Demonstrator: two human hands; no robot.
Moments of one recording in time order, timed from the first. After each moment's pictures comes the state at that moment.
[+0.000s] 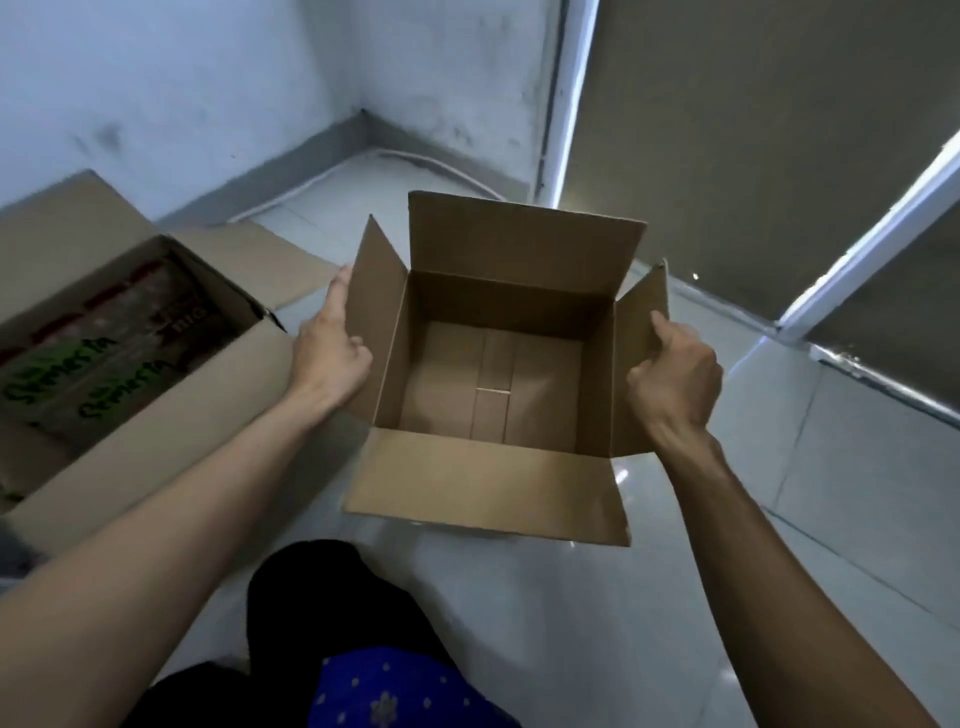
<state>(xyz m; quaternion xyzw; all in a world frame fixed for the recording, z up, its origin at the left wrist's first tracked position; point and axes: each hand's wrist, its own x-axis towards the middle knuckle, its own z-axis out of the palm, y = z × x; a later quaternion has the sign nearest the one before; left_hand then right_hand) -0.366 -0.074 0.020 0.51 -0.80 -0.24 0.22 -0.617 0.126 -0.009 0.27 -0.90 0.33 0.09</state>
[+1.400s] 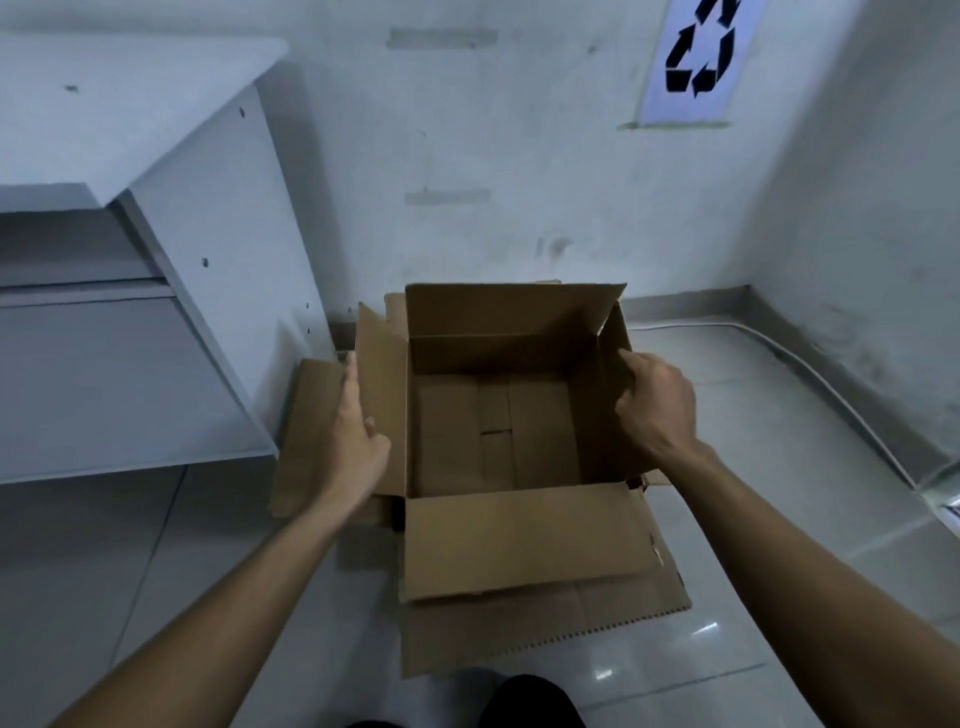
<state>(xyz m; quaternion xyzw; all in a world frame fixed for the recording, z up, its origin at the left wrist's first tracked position) 0.006 -0.208 0.041 0.72 -0.52 -0.20 0.41 -0.302 -0.288 0.060 0.69 -0.66 0.29 -0.03</state>
